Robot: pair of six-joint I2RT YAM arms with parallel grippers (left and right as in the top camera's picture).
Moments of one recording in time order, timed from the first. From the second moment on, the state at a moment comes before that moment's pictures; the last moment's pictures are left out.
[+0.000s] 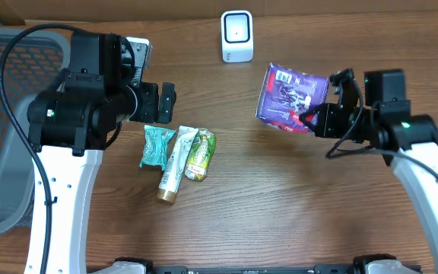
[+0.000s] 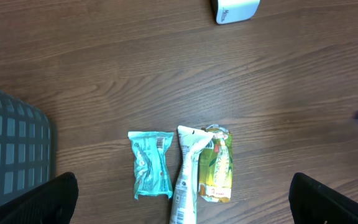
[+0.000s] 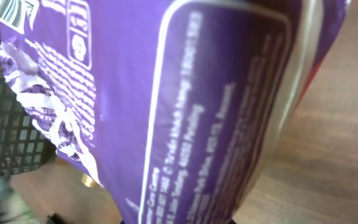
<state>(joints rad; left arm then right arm) -0.14 1.43 1.76 -1.27 0.05 0.00 0.11 1.34 1.14 -0.75 -0.58 0.23</state>
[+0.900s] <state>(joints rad) -0.14 1.43 1.76 -1.27 0.05 0.00 0.12 1.29 1.15 -0.81 -0.38 0.30</state>
